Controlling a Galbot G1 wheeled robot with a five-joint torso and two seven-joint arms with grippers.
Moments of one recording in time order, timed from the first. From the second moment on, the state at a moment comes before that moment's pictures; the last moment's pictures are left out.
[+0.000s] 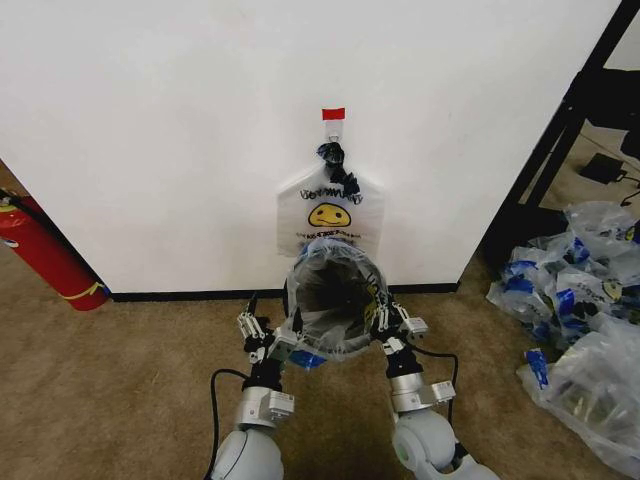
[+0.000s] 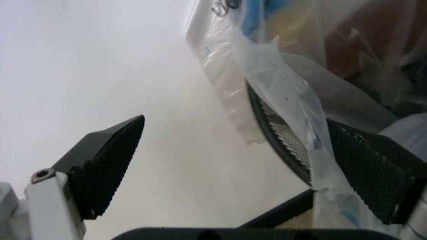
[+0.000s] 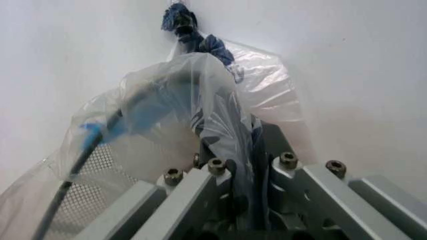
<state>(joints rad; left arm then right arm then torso) 1.45 -1.35 -0.14 -2.02 0.55 0.11 -0.37 -1.27 1.24 0.08 1.76 0.42 0.58 0.16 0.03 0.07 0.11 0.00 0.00</state>
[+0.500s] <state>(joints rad) 1.42 -1.33 -0.20 -1.99 0.54 0.11 -0.38 -1.28 1.23 0.09 1.77 0.43 0.58 0.16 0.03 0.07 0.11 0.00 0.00</state>
